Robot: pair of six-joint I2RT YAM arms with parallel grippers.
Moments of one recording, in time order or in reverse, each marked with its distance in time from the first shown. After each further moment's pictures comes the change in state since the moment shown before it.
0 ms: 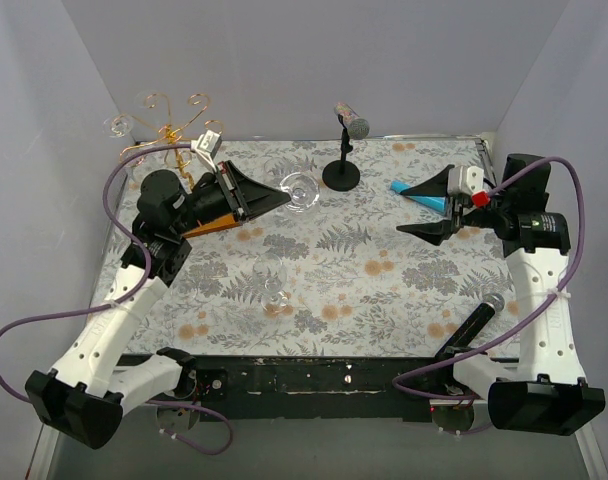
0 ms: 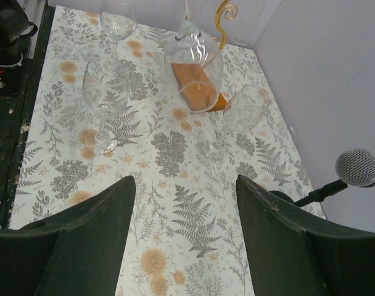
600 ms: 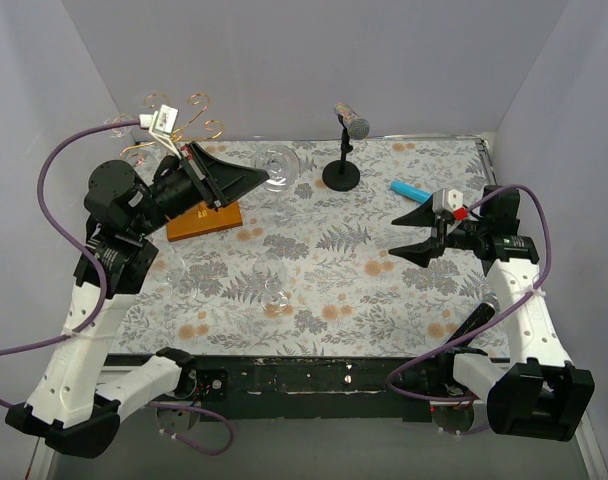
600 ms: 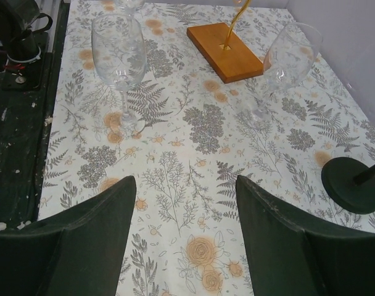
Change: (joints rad) left arm 0.002 -0.059 0.322 -0.328 -0.139 0.243; right arm -0.026 -0.030 -0.391 0.270 -0.013 0.130
